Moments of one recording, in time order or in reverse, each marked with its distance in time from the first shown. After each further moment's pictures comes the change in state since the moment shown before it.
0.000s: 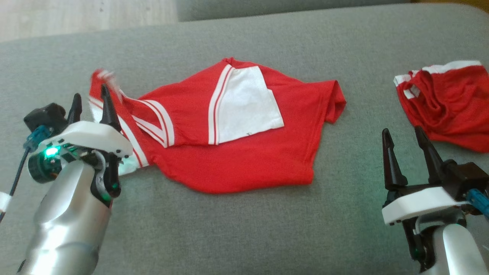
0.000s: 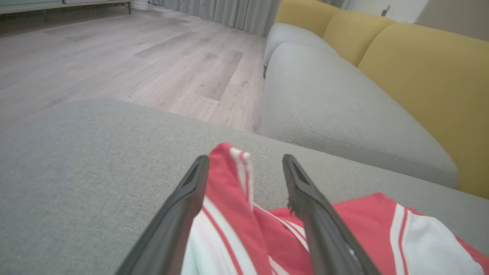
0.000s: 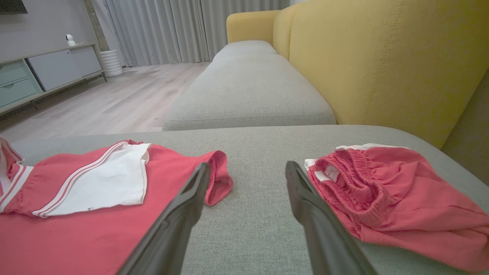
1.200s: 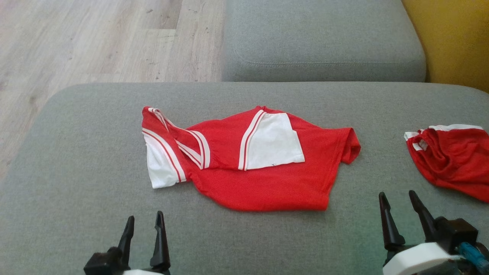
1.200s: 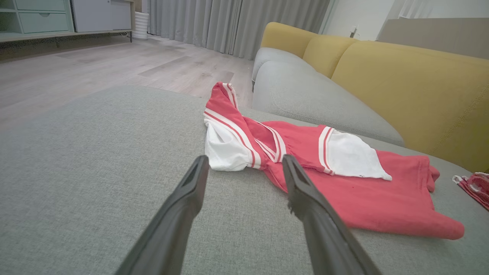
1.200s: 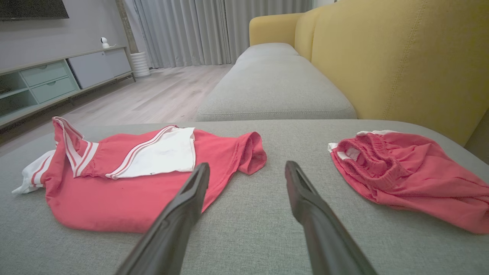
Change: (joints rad) left arm 0.699 0.044 -0.151 -0.560 0.113 0.160 -0.144; right arm 0.233 0.003 -0.005 0.013 0.021 0.000 -0.001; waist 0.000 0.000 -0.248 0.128
